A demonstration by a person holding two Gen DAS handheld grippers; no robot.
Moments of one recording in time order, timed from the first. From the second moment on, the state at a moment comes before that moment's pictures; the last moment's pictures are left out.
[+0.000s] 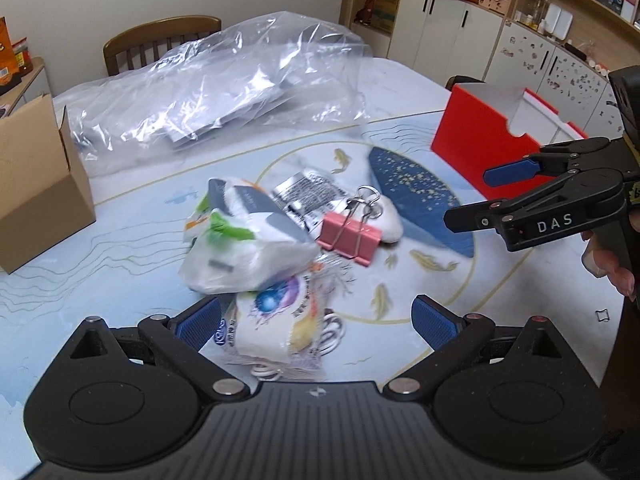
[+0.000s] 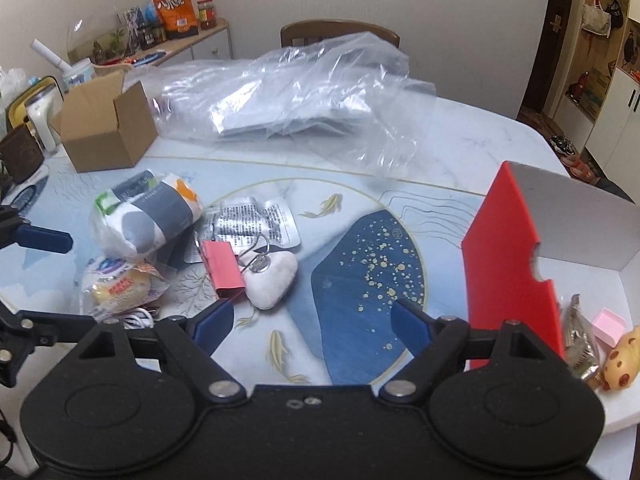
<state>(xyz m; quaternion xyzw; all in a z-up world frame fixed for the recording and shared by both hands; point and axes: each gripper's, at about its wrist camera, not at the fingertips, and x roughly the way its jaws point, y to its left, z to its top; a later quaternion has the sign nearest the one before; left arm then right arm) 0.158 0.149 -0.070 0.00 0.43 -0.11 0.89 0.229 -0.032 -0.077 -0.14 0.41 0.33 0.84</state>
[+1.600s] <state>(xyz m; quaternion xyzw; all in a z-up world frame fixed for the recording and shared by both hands) 0.185 0.163 -0.106 0.00 0.47 -0.09 0.88 0.261 0.017 -0.126 -0.13 0.46 0.35 0.81</state>
